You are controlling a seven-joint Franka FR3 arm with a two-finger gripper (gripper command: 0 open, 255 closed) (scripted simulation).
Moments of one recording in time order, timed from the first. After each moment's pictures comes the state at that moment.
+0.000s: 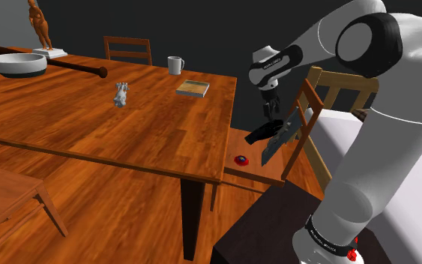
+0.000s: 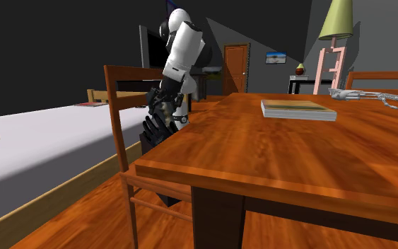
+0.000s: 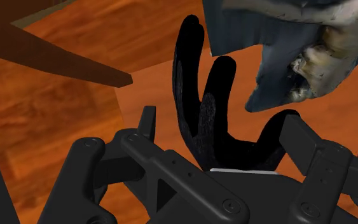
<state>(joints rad) -0.19 0.10 -0.35 -2.03 -0.38 1.90 -0.50</state>
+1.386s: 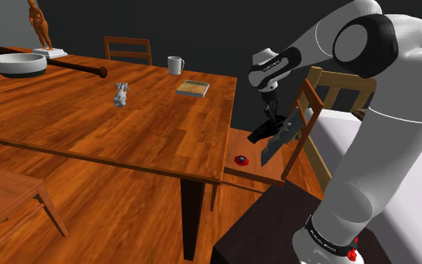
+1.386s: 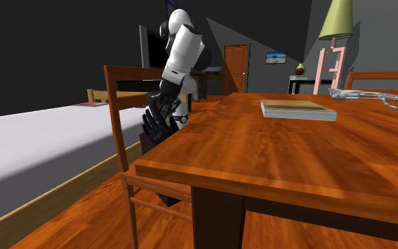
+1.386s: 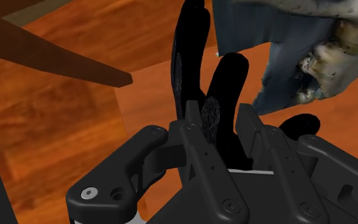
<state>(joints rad) -0.19 0.12 -0.35 -2.04 -0.38 1.92 -0.50</state>
